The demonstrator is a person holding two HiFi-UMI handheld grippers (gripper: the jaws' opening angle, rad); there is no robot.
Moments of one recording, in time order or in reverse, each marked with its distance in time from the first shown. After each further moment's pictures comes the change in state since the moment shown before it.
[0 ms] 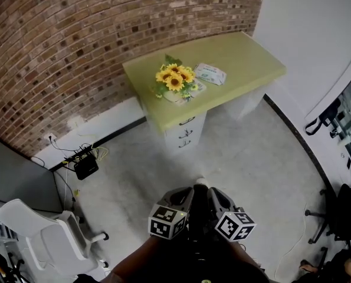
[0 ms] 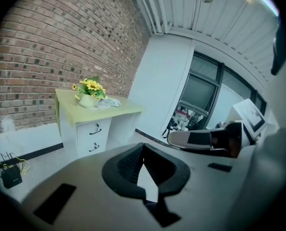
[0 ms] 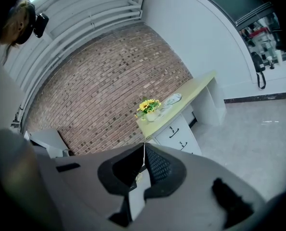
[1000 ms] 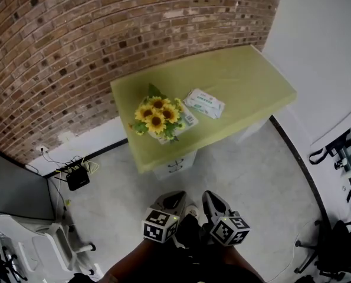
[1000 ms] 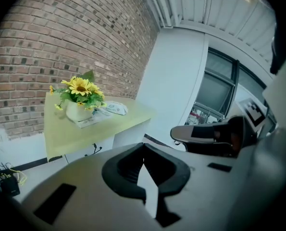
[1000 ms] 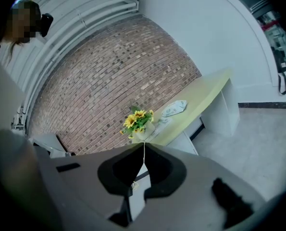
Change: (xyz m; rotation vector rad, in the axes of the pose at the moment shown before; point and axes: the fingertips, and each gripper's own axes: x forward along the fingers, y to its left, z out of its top) left arm 0.177 0.069 0.114 -0.024 0.008 0.091; right arm 0.141 -0.101 0.149 -0.015 0.064 0.066
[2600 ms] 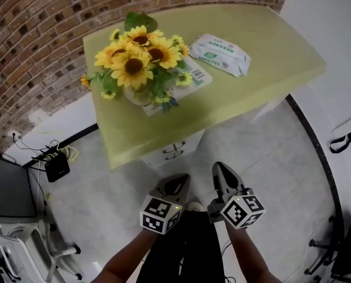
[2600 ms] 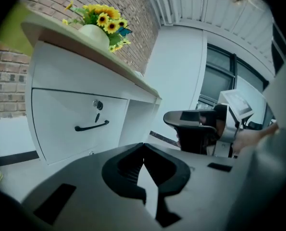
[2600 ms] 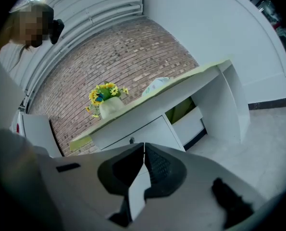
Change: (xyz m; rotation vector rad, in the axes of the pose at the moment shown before) left arm 0.190 0.132 -0.160 0.035 -0.071 -0.027; right arm 0.178 -0.187 -0.092 -0.133 -0.127 0.056
